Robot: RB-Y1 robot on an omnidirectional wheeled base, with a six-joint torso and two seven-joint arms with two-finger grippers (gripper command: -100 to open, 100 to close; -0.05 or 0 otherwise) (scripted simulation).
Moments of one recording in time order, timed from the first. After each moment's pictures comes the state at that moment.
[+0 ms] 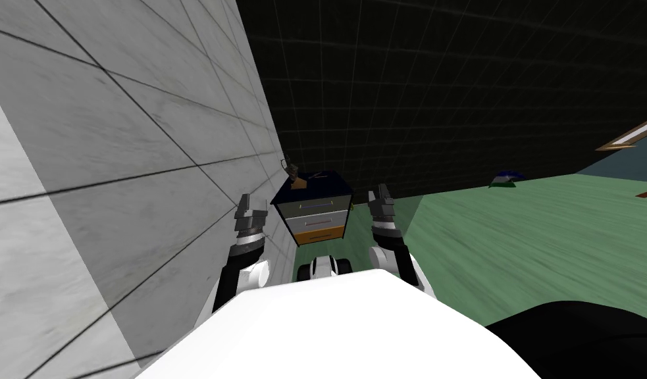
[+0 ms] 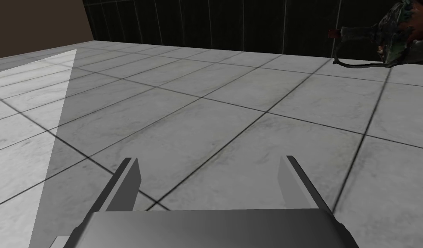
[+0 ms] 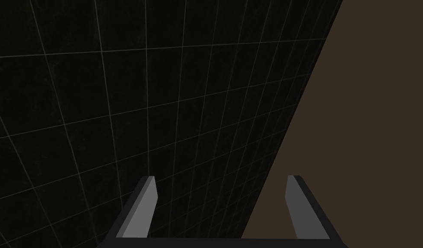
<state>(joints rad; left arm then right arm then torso) 0.48 0.05 -0.03 -2.30 -0.02 -0.40 0.04 0.53 0.03 0.00 -2.32 0.01 -0.41 0.02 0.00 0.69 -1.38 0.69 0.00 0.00</state>
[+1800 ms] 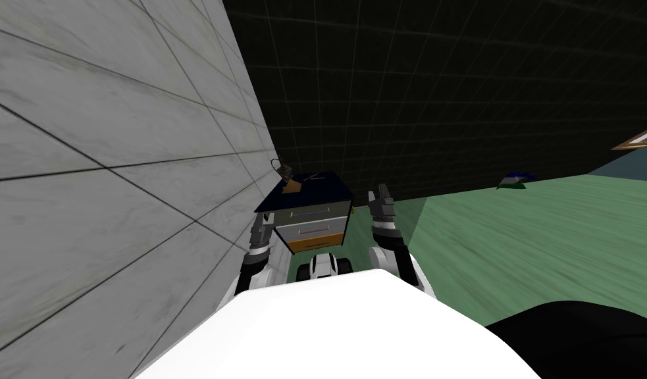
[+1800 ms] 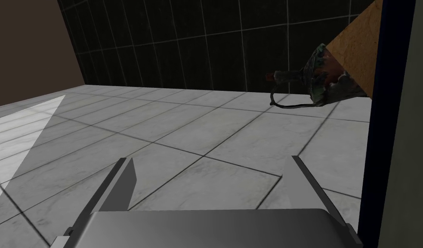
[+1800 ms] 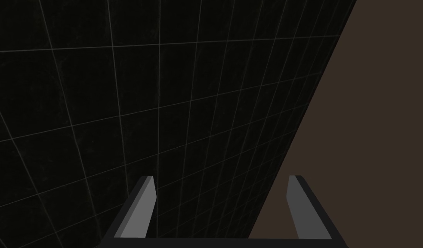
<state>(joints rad) 0.43 0.17 -0.01 -1.84 -0.03 -0.81 0.05 0.53 0.03 0.00 -2.32 0.01 -0.41 0.02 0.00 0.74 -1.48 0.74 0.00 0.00</state>
